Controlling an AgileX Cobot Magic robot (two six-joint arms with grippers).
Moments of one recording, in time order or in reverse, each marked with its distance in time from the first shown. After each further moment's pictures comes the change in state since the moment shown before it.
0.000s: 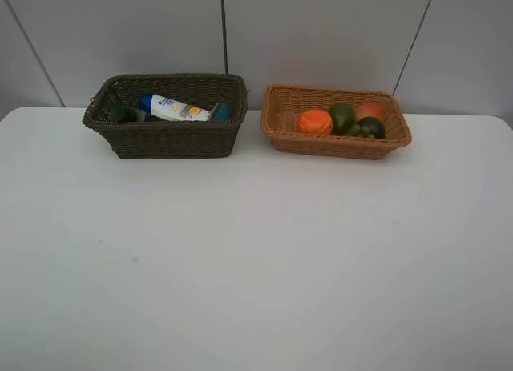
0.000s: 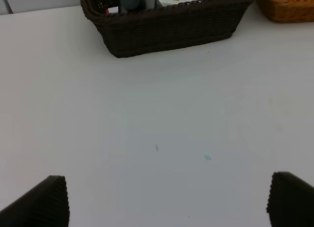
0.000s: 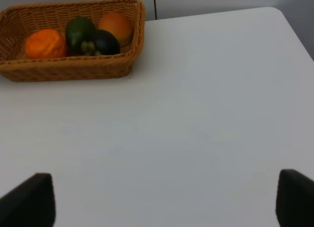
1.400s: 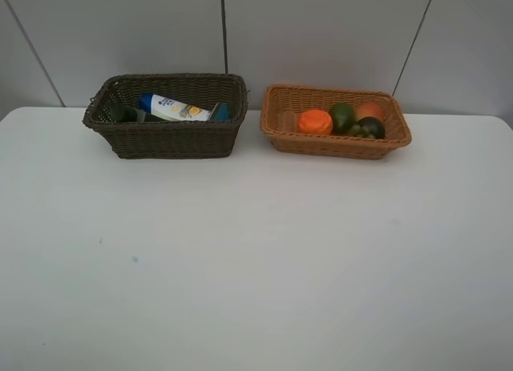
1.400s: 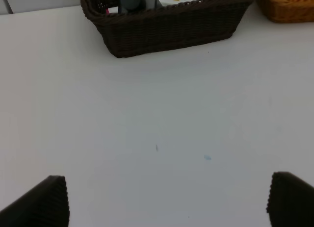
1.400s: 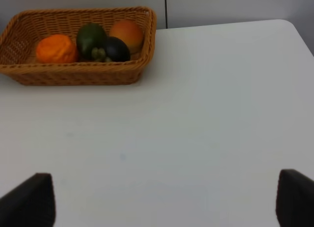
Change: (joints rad) left arm 0.000 0.000 0.000 0.000 0.000 0.000; right arm 0.000 -0.002 0.025 0.026 -0.050 -0.037
